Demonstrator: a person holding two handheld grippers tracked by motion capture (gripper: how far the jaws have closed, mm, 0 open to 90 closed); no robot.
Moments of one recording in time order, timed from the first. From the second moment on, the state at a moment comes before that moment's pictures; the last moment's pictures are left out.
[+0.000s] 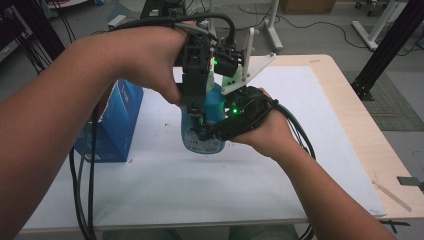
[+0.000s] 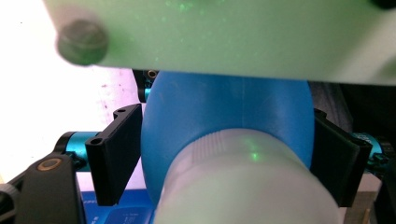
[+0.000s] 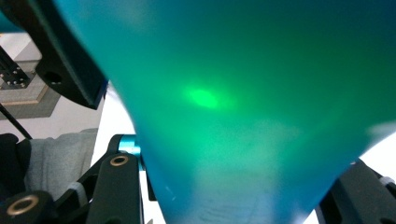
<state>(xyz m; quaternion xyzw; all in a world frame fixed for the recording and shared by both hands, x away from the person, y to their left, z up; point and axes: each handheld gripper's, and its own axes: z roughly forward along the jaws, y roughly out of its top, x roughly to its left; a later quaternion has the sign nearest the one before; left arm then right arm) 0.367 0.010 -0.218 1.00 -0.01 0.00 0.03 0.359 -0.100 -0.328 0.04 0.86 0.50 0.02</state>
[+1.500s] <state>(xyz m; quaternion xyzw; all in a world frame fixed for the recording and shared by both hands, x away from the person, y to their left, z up) 0.369 0.018 -0.216 1.00 -0.02 0.00 0.02 0.362 -0.102 -0.325 0.06 0.85 0.53 -0.01</state>
